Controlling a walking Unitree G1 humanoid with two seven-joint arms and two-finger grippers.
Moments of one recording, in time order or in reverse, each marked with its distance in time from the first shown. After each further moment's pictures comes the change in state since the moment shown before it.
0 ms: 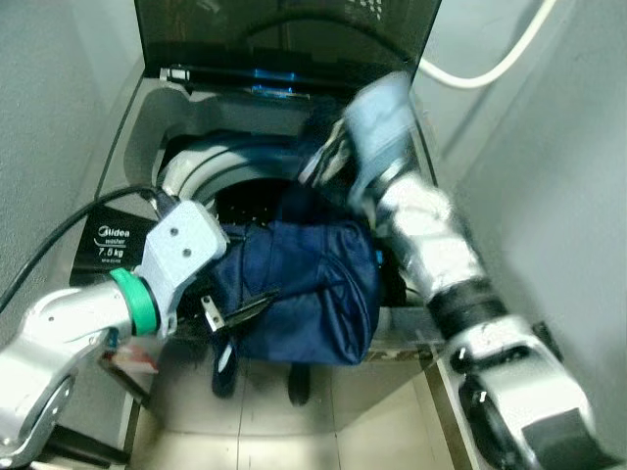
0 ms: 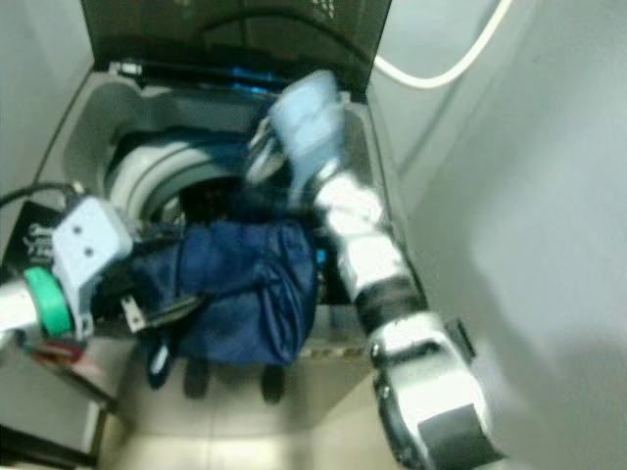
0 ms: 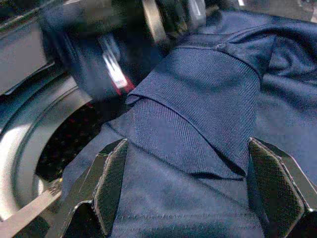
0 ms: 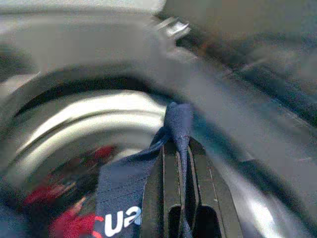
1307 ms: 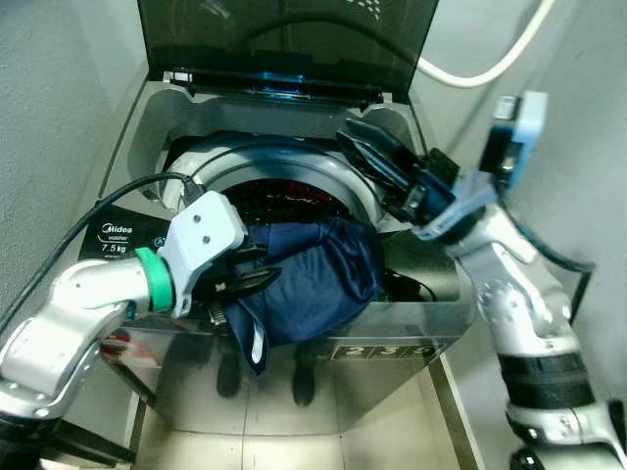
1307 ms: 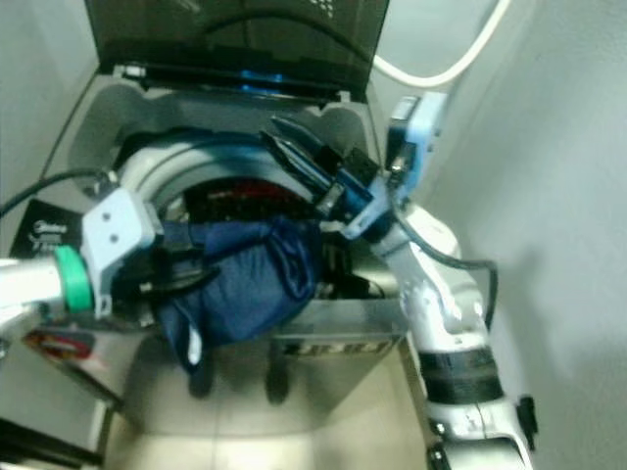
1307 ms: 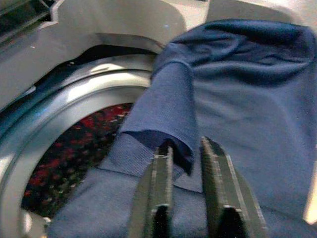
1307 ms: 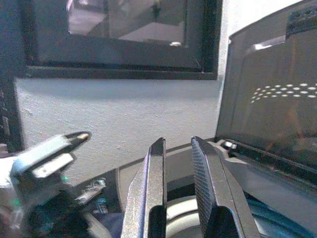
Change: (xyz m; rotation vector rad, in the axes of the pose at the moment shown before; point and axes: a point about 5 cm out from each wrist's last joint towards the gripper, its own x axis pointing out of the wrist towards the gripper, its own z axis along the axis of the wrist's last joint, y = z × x) left arm 0.025 0.015 0.001 0.029 -0.044 -0.085; right arm -0.092 -0.019 0.062 0.384 -0.467 0.196
